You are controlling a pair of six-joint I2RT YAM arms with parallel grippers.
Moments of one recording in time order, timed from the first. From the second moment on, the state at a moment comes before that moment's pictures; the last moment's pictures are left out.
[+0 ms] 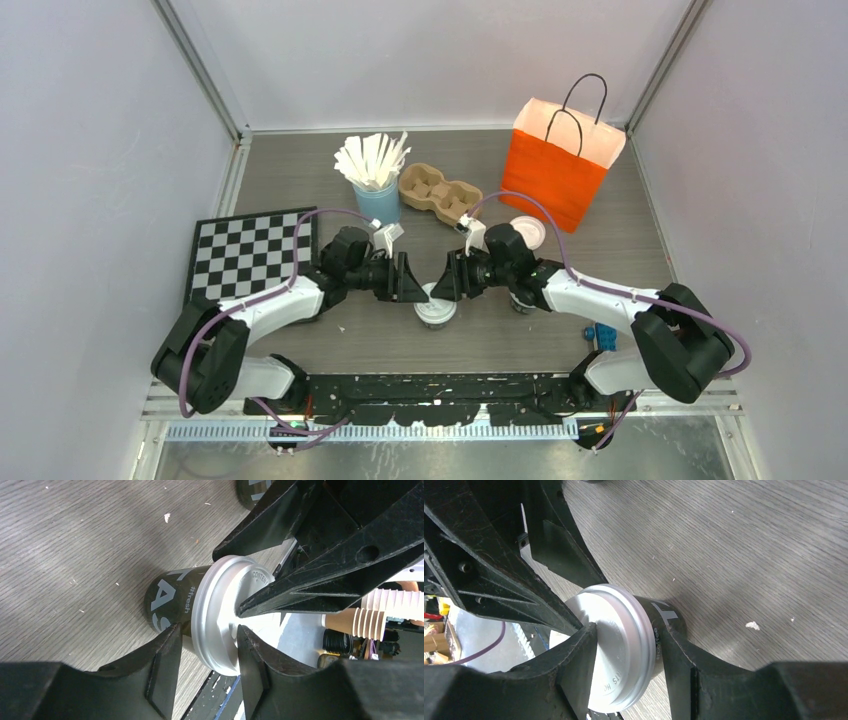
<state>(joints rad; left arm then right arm) -0.56 1.31 0.55 0.11 0.66 -0.60 0.70 1.35 0.63 0.12 -0.45 0.49</state>
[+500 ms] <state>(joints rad) -0.65 1.28 0.58 0.06 0.48 -0.64 0.70 1.25 0.66 -0.06 -0.26 0.67</state>
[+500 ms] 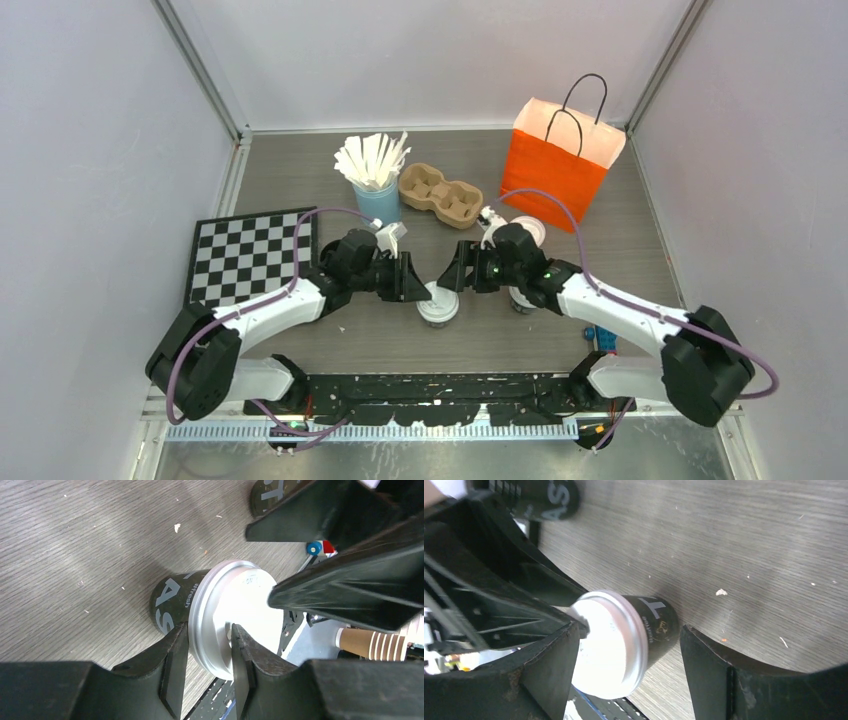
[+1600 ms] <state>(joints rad) -0.70 1.24 0.58 0.04 0.28 -0.72 0.95 1.07 0.45 0.06 0.07 1.16</state>
